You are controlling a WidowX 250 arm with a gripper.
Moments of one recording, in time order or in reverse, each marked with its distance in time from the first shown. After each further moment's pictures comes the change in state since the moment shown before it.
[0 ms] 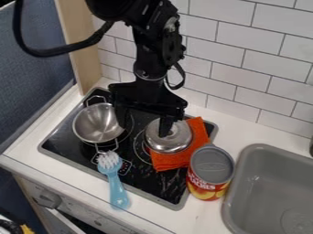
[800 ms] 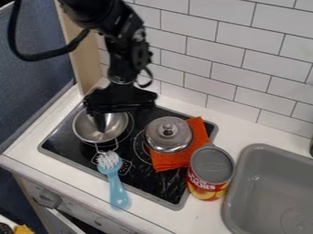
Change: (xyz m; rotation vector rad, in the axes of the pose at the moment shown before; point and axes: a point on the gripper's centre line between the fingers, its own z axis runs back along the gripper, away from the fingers) arm 0.015 0.048 -0.037 0.041 -0.006 0.421
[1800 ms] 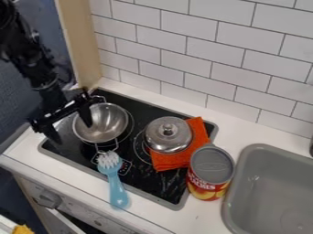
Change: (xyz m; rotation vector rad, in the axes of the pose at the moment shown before) arm 0.025 0.084 -0.047 -0.210 0.205 0.388
